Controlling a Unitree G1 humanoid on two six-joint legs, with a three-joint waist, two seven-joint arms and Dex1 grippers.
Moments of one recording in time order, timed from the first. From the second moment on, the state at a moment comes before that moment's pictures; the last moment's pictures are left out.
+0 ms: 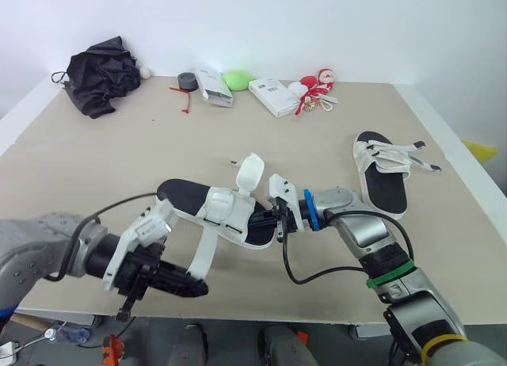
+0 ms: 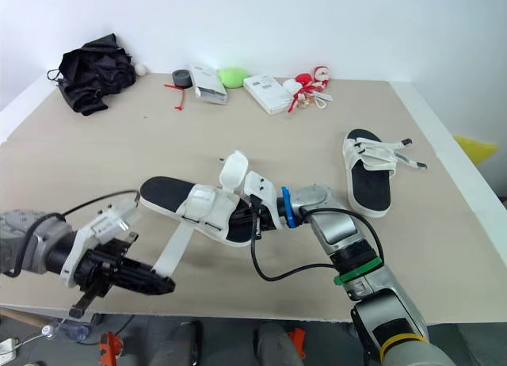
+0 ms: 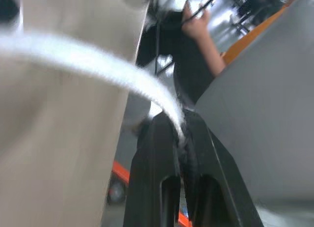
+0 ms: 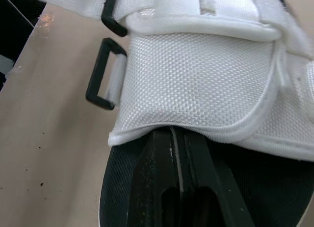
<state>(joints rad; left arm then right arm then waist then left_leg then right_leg) -0.42 0.95 0.10 -0.50 -1.18 1.23 -1.09 -0.68 -0.43 0.34 0.17 0.20 0.47 1.20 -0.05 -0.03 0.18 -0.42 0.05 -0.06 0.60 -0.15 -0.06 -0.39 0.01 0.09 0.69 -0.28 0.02</state>
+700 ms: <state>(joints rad) -0.80 0.52 0.15 0.30 -1.06 1.33 -0.59 -0.67 -0.42 0.35 0.16 0.20 0.47 1.19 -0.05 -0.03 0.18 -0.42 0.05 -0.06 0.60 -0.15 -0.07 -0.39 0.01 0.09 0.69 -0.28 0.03</state>
